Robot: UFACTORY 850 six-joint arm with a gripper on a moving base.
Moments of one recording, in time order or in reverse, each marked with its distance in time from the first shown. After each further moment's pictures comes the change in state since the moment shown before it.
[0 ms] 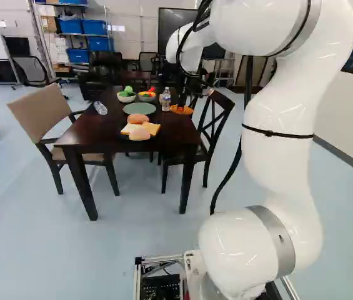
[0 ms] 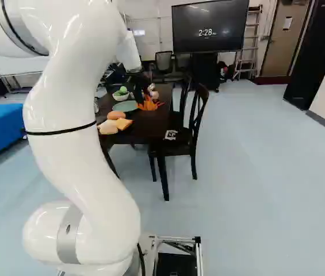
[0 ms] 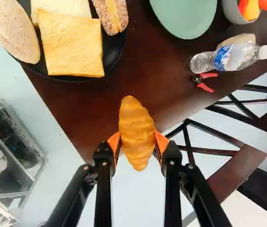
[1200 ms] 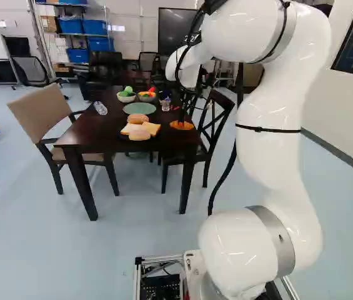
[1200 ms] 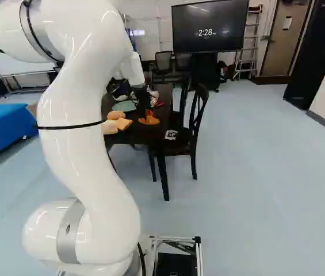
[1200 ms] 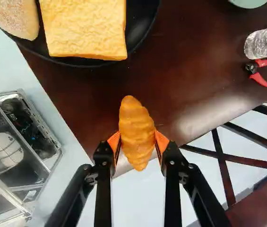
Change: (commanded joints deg) arm -0.8 -3.4 4.7 0.0 0.0 0.0
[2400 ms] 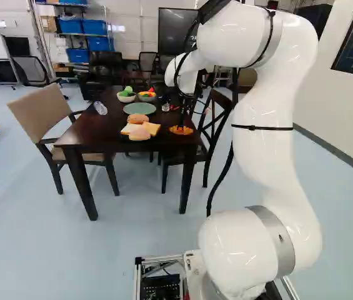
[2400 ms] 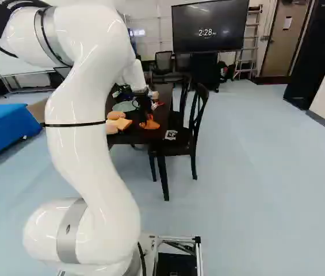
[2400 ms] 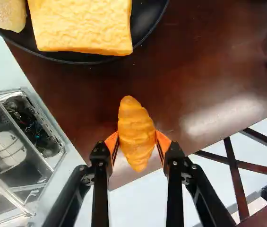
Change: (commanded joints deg) arm 0.0 -4.3 -1.0 0.0 0.0 0.0
